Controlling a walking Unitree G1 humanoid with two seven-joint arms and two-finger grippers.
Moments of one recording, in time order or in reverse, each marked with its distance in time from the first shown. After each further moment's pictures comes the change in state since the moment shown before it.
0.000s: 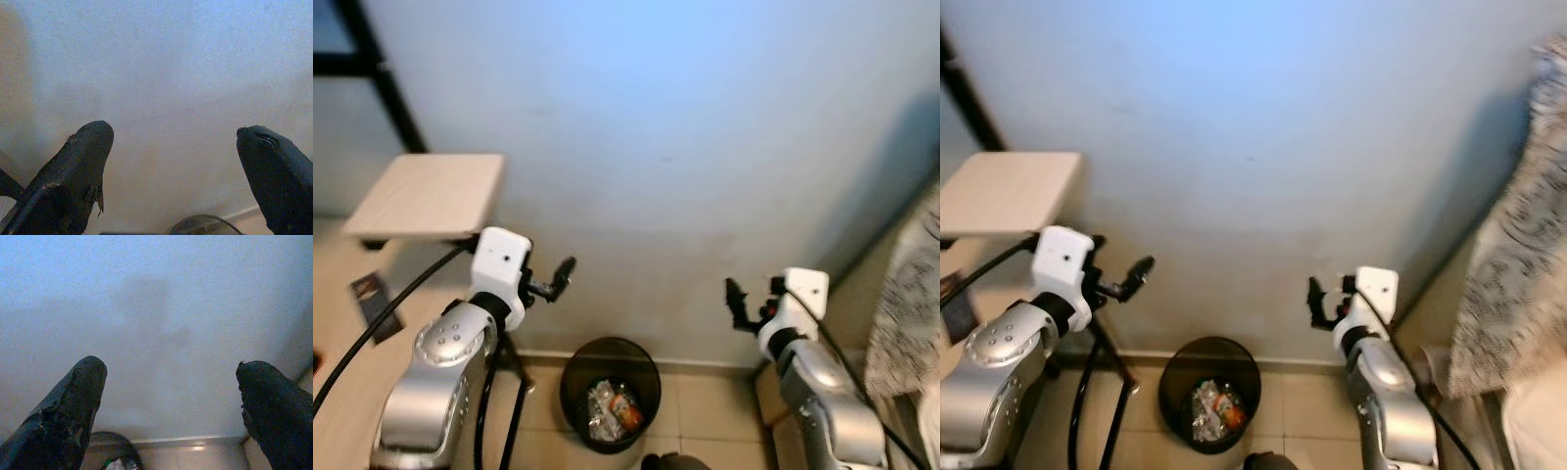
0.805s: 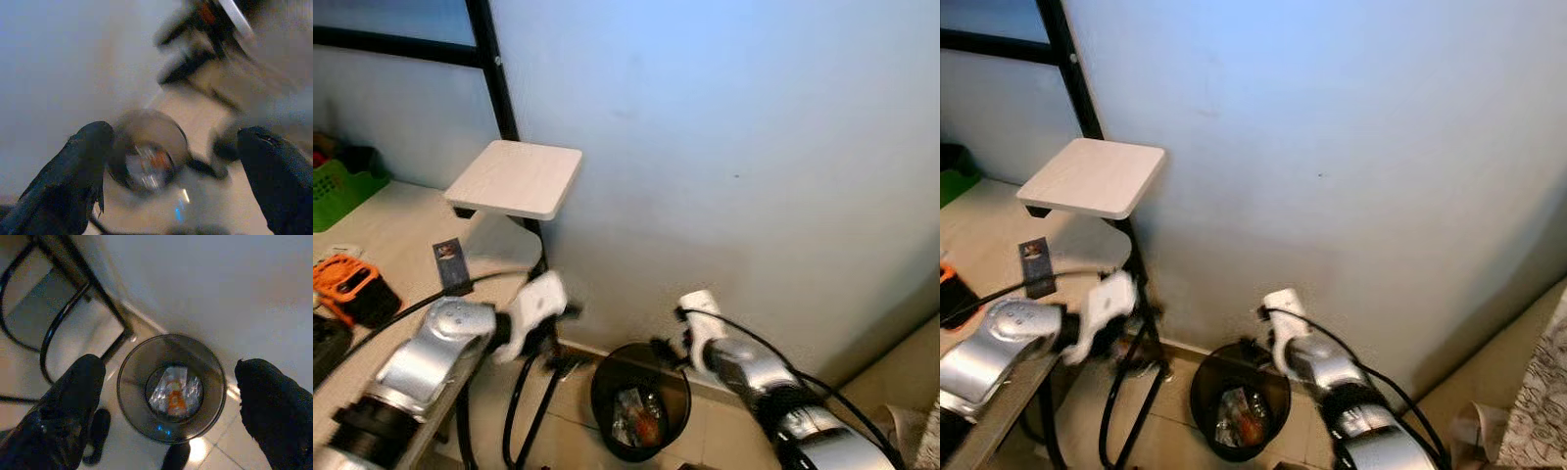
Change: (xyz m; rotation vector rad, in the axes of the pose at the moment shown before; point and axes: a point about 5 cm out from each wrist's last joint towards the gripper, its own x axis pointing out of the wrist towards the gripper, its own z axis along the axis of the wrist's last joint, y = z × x) left arm 0.021 -0.006 -0.038 0.253 0.256 -0.832; right arm 0.062 0.044 -0.083 -0.241 0.467 0.413
